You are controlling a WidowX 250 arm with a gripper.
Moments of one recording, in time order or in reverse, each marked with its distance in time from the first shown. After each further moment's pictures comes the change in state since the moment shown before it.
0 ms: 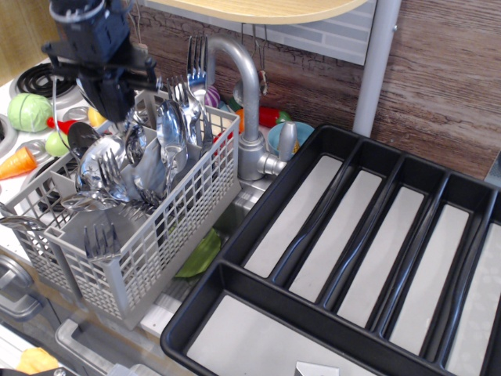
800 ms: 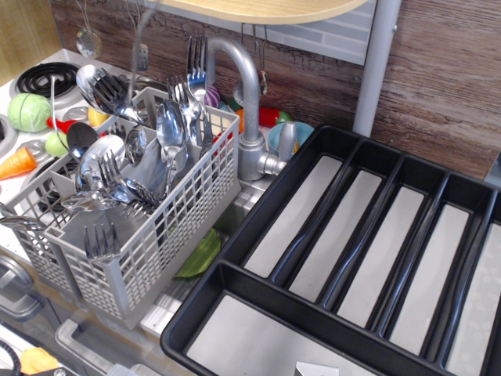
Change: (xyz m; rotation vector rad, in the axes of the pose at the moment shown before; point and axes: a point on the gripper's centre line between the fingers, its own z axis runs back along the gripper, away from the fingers) arm 0.009 -0.072 0.131 -0.027 0.138 0.262
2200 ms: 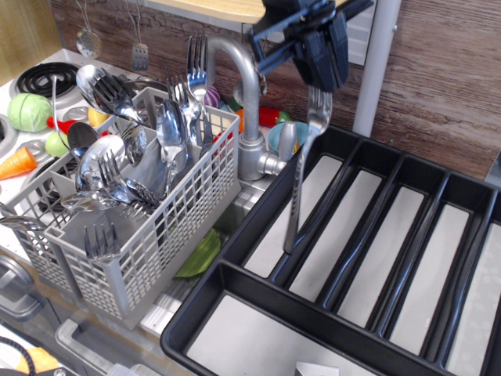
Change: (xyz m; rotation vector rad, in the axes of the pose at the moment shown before) arm -0.015 -0.102 -0.090 -0.289 0.191 0.628
